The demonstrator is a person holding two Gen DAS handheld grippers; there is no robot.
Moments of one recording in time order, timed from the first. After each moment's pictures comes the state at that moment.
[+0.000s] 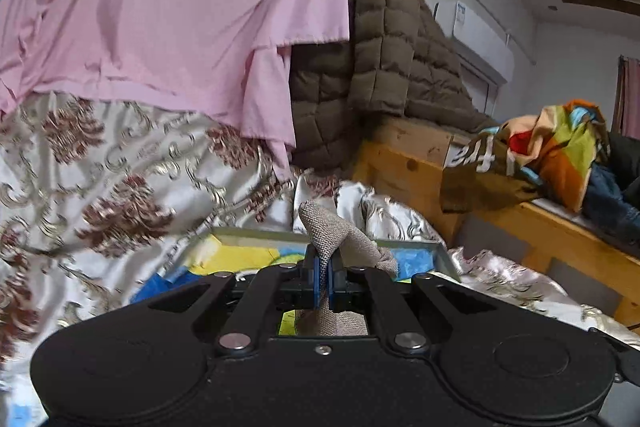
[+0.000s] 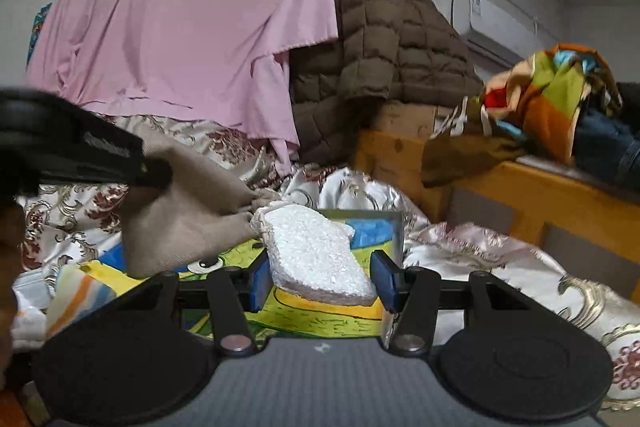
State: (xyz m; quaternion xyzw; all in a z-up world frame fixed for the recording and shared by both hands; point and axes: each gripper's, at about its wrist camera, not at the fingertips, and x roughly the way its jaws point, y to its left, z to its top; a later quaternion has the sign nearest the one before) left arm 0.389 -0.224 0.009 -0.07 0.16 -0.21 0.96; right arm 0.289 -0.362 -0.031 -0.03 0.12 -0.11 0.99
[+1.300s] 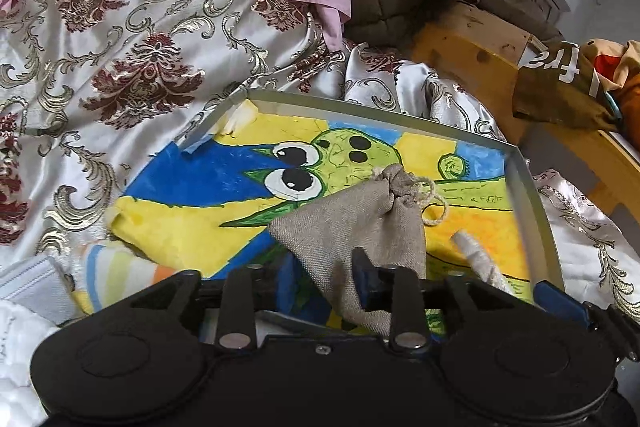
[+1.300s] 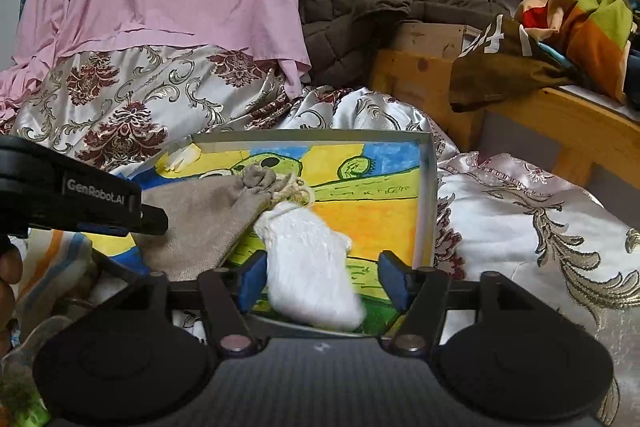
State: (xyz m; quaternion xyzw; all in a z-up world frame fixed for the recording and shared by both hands) left arm 0.444 -0.216 -0.044 -0.08 0.34 -0.17 0.92; right arm 0.337 -0.372 -0.056 -0.01 0.23 -0.09 0.97
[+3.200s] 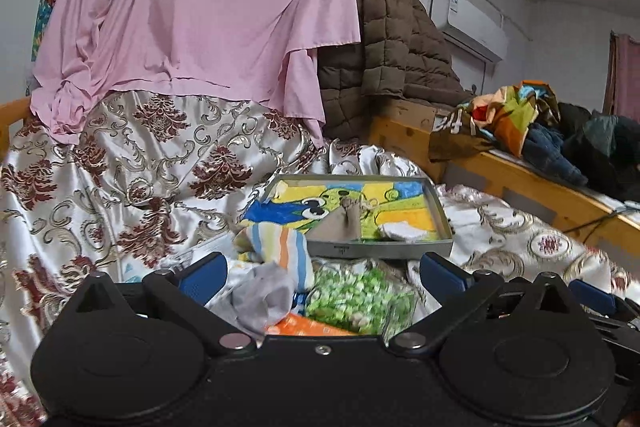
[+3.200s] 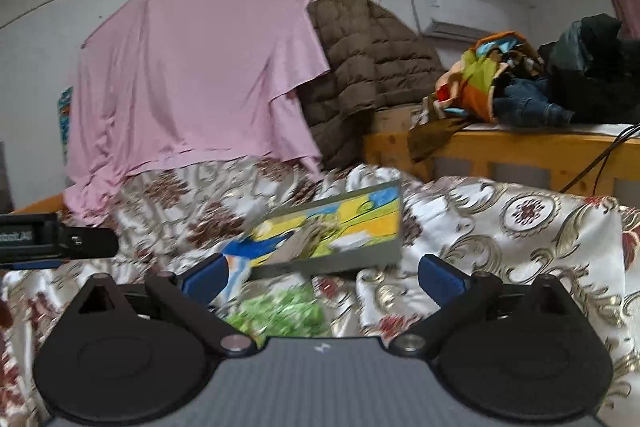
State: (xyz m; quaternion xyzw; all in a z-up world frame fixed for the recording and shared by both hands) left arm 0.135 -0.062 0.037 -0.04 0.18 -0.20 0.96; right arm 0.045 -0.287 -0.007 0.09 0.09 -0.08 0.99
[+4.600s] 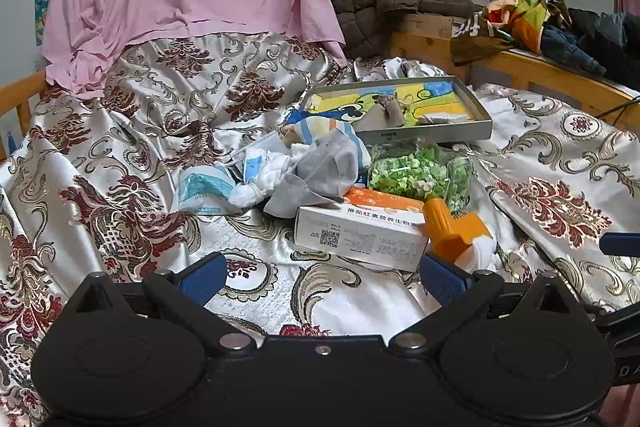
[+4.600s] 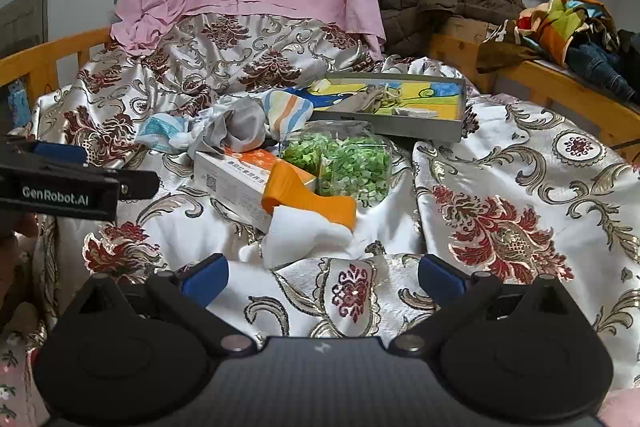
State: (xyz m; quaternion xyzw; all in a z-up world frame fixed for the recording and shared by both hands) left arm 0.110 -0.017 -0.038 0.05 0.26 -0.18 0.95; right arm 0.028 -0.209 -0.050 -0.03 0.28 -0.02 0.96
